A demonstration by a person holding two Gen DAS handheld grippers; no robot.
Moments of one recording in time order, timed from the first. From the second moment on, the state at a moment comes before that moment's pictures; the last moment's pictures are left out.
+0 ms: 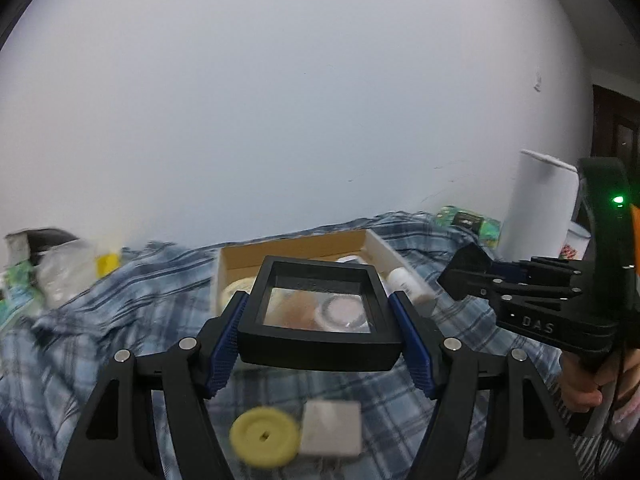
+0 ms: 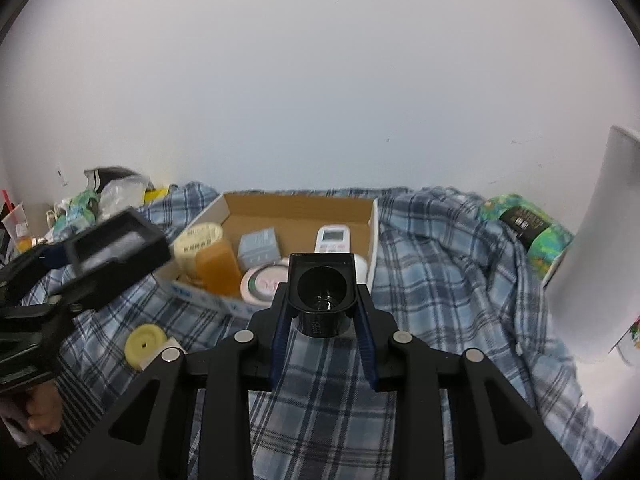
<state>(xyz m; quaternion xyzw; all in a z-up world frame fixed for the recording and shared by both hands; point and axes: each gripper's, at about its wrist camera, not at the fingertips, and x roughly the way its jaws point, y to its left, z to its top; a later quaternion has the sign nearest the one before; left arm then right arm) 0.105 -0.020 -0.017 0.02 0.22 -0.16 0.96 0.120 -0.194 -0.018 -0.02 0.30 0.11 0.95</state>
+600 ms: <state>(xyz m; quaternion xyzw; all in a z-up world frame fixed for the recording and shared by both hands) 0.199 -0.079 -0.048 0.03 0.29 -0.19 0.94 0.167 -0.222 -0.006 -0.02 0.29 0.07 0.95</state>
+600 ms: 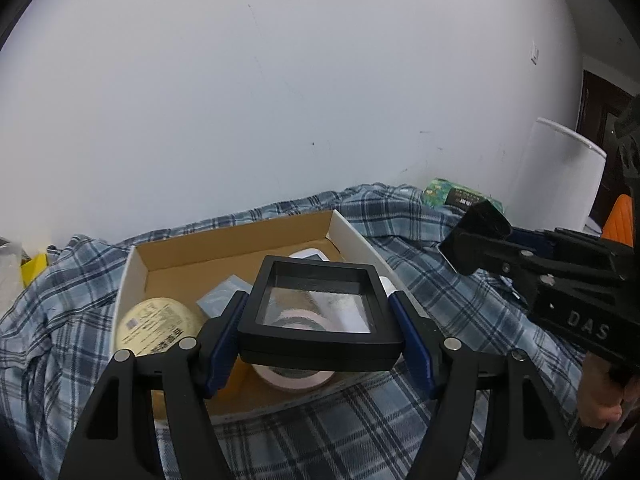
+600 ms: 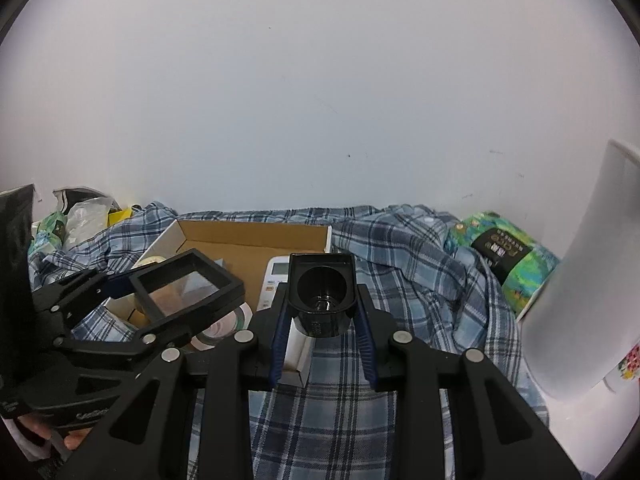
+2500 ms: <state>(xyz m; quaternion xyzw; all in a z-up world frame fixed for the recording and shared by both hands) 0.163 0.044 -0.033 -0.06 0.27 -0.15 0.95 0.205 -0.157 -0.051 -0.03 0.40 0.12 0.91</state>
